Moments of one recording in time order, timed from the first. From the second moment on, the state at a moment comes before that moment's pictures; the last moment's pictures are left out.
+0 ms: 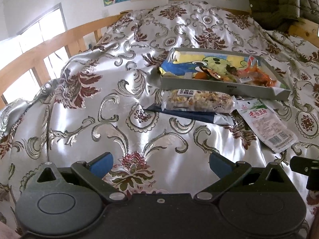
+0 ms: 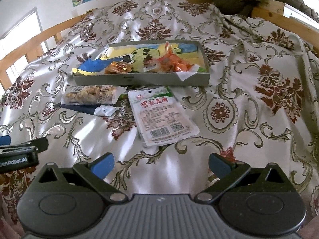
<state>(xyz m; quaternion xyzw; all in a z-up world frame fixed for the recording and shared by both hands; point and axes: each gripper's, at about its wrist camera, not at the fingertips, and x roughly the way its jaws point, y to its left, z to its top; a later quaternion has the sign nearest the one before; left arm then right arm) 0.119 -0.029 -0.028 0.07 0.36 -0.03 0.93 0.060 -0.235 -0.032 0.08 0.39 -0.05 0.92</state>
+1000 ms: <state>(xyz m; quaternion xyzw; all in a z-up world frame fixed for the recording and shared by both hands) 0.173 -0.037 -0.050 0.05 0.40 -0.06 0.91 0.122 -0.250 -0.033 -0.01 0.39 -0.02 0.92</state>
